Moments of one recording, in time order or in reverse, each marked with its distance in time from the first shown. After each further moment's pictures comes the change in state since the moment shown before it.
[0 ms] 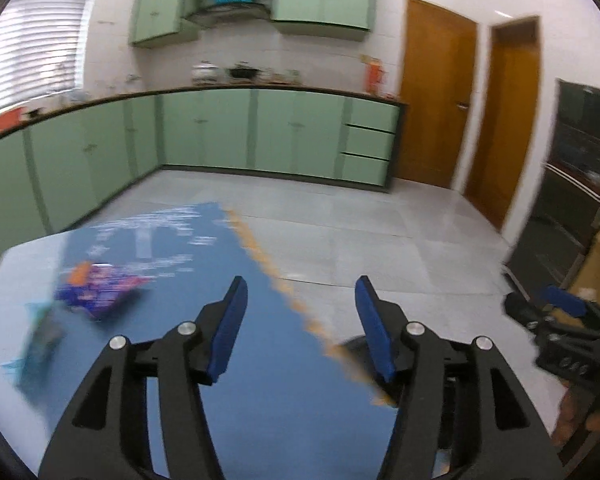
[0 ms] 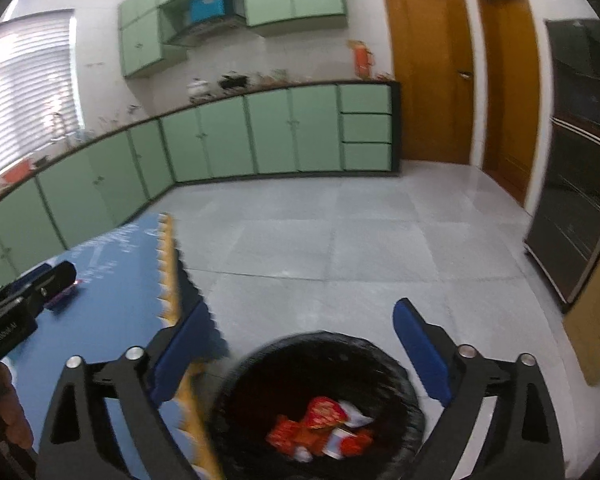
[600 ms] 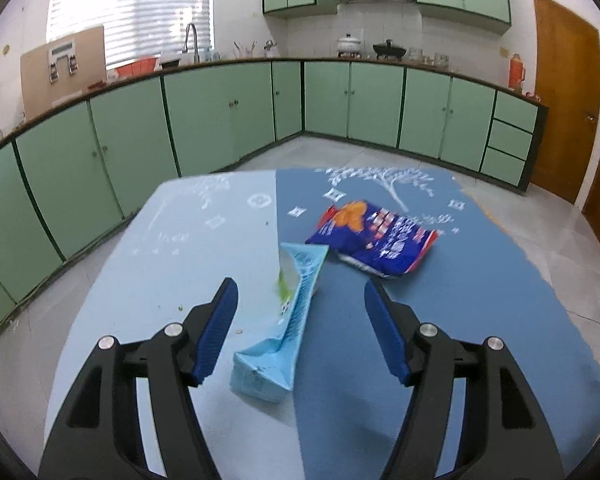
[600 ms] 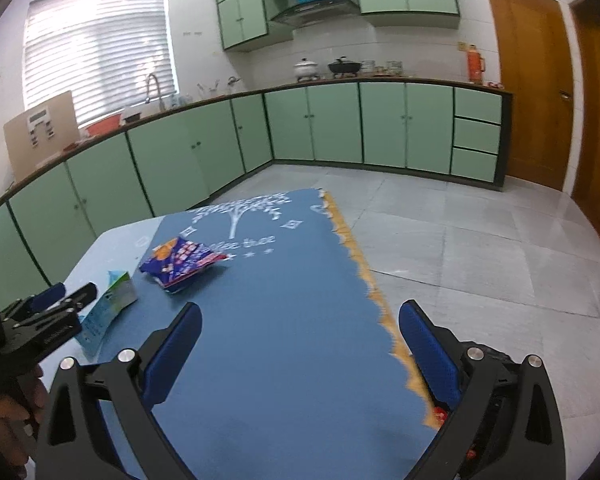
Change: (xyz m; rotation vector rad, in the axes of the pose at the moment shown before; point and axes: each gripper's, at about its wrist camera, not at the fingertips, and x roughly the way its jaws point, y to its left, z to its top) left arm -0.023 0.201 -0.034 -0.152 0.108 0.402; right arm 0.032 0.189 -0.019 -0.165 0.057 0.272
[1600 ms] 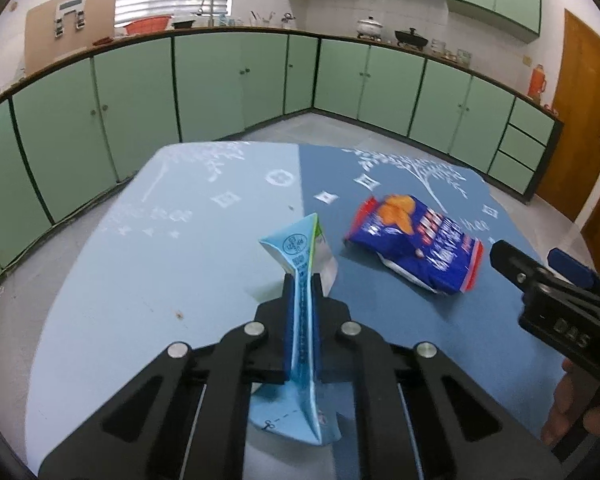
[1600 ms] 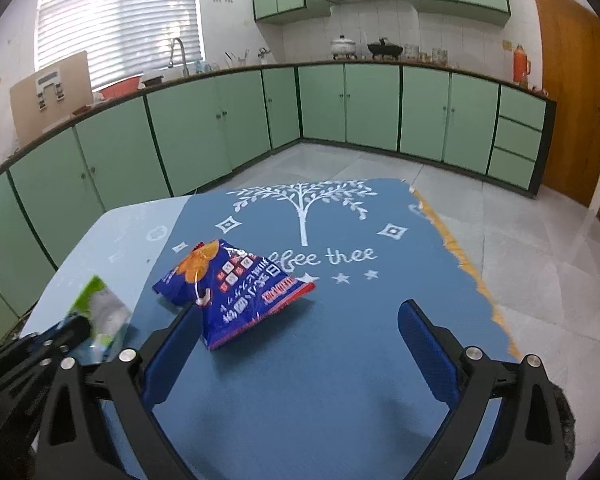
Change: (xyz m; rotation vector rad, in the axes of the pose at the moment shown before) left arm 0.045 0.036 0.006 -0.110 0.075 -0.013; right arm 0.121 0.094 0.026 -0.076 0.081 0.044
